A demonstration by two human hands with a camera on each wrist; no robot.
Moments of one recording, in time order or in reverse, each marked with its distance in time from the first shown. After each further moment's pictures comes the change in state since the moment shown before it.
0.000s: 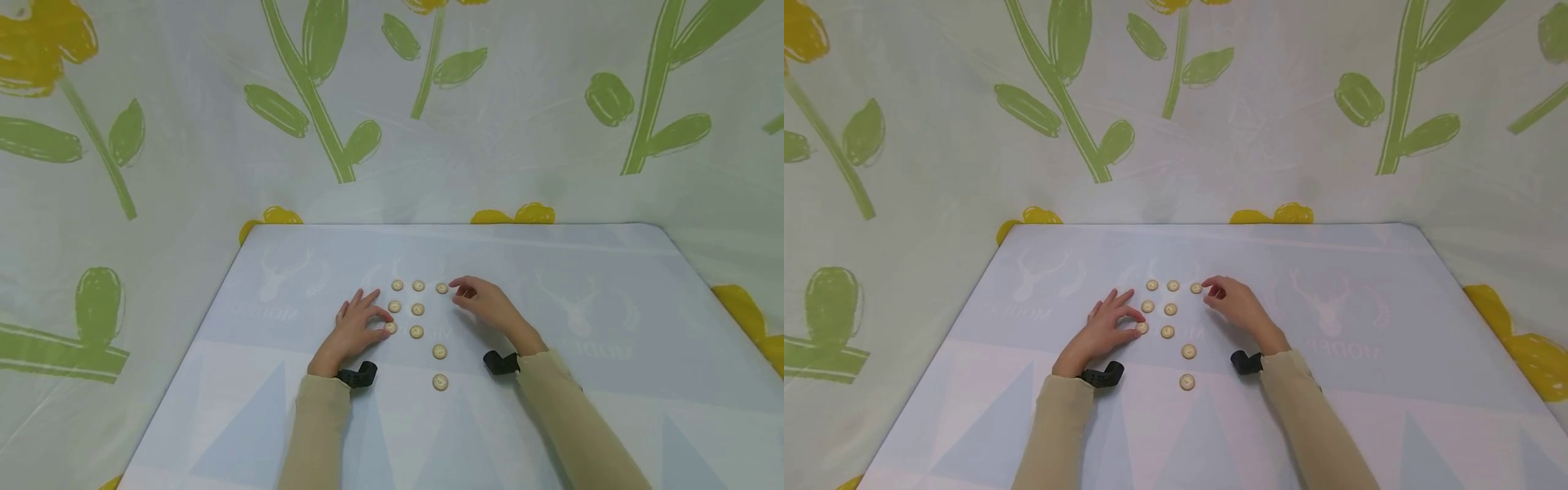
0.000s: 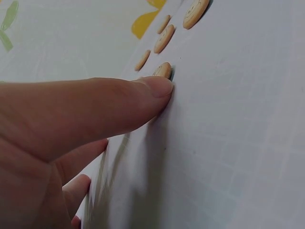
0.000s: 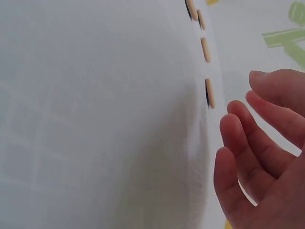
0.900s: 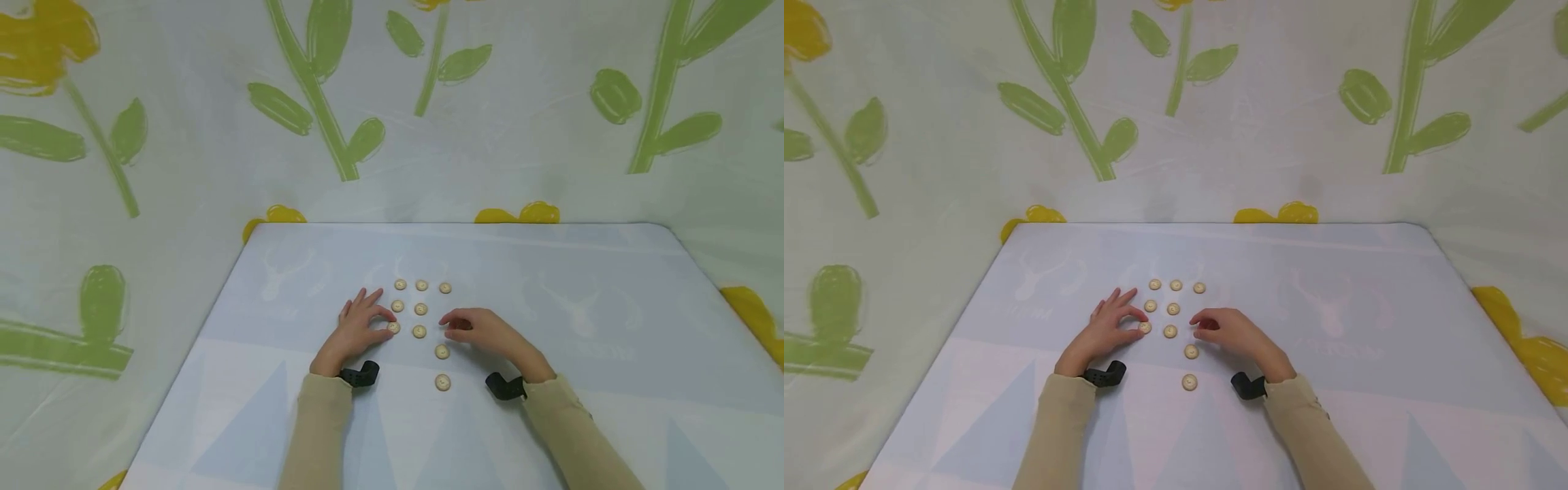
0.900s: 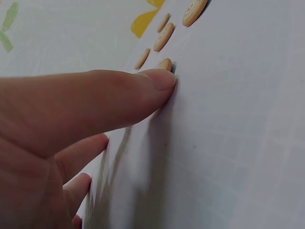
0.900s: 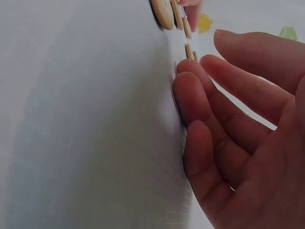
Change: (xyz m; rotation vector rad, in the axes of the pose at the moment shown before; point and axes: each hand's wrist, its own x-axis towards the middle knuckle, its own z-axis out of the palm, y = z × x) left_hand -0.001 -0.001 0.000 0.013 -0.008 -0.001; right_hand -0.033 -0.009 0.020 -0.042 -0.201 -0.153
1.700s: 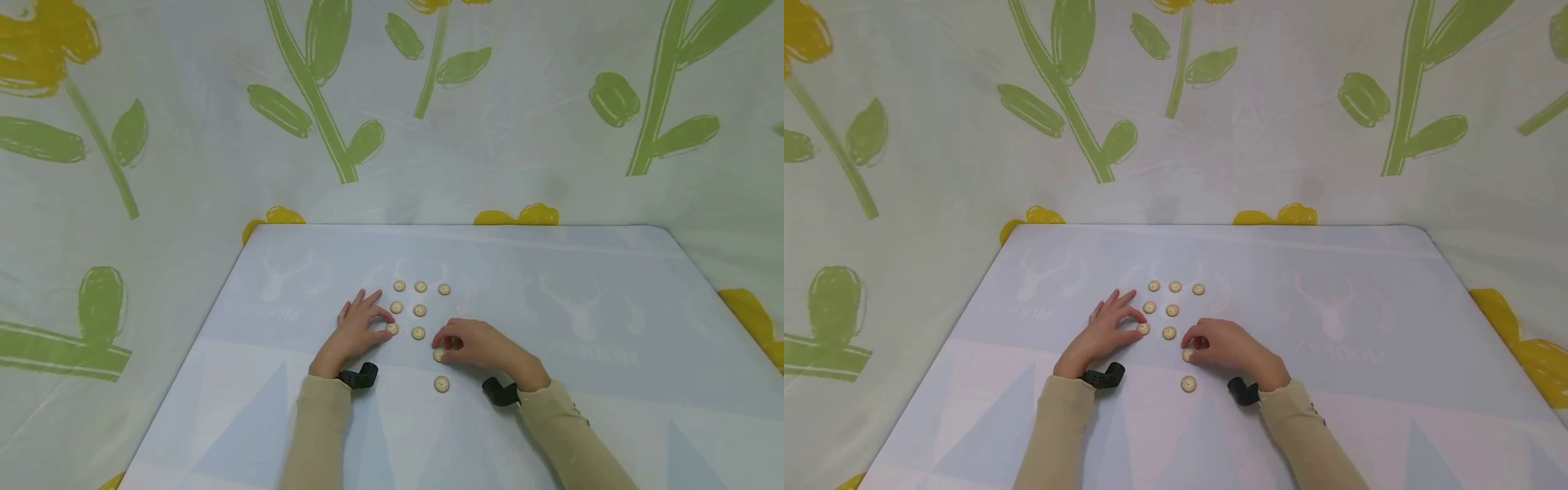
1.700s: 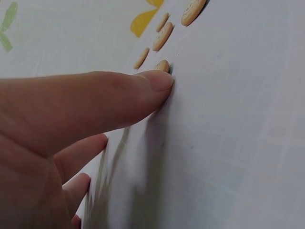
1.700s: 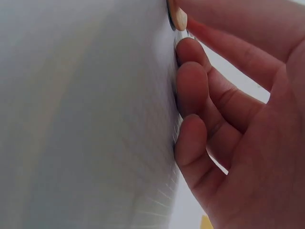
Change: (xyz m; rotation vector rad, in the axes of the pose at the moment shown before) left_hand 0.003 -0.001 0.002 0.017 0.008 -0.010; right_hand -0.007 -0.007 0.012 -0.186 -0.063 -0.097
